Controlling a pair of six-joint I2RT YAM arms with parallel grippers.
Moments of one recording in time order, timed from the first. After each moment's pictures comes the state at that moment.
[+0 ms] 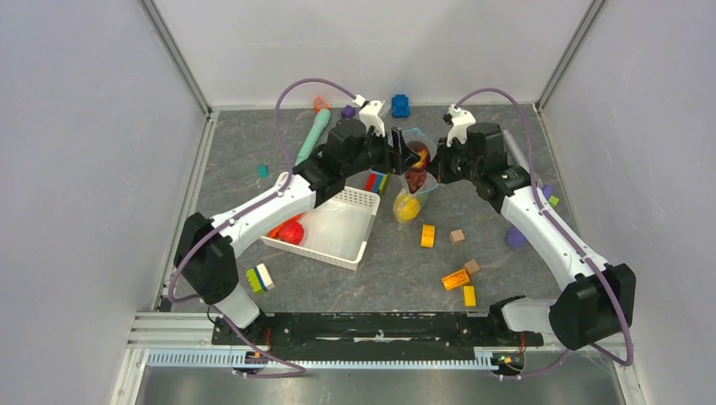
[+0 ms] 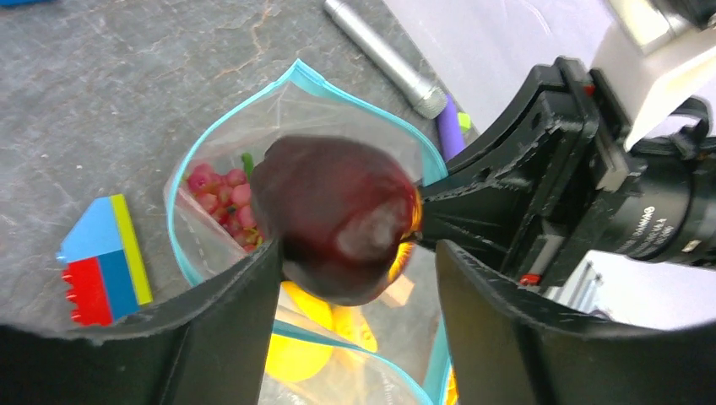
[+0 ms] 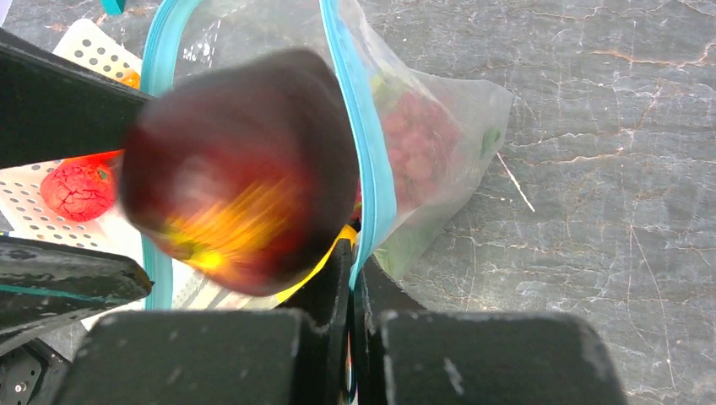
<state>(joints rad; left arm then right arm) -0.75 1.61 1.35 0.02 0.14 -0.49 0.33 1.30 1.10 -0.35 -0.22 0.16</state>
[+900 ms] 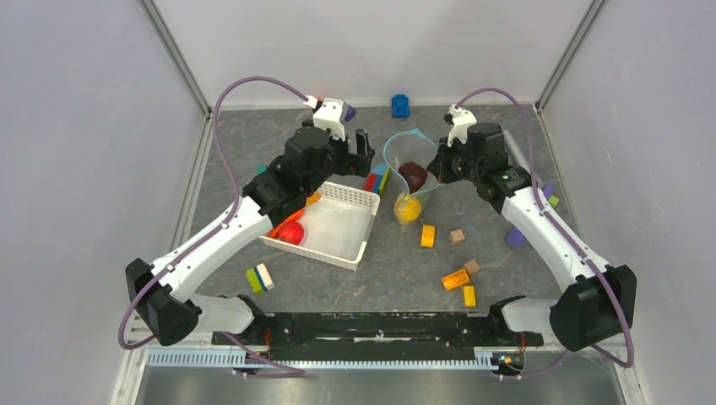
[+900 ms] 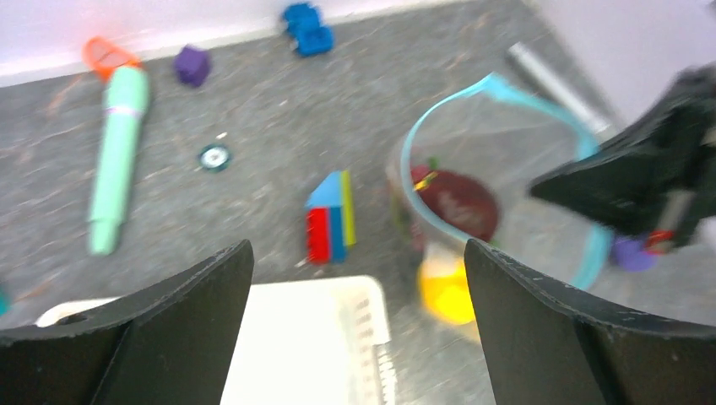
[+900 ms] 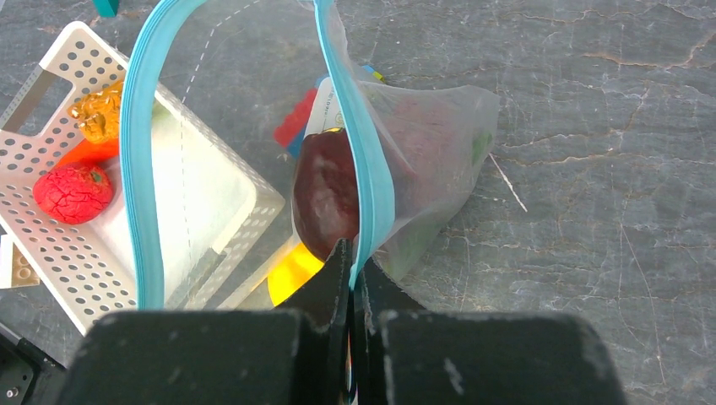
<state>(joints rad) -0.76 1.30 1.29 -0.24 -0.26 -0.30 0.33 1.29 1.10 -0.36 -0.21 0.15</state>
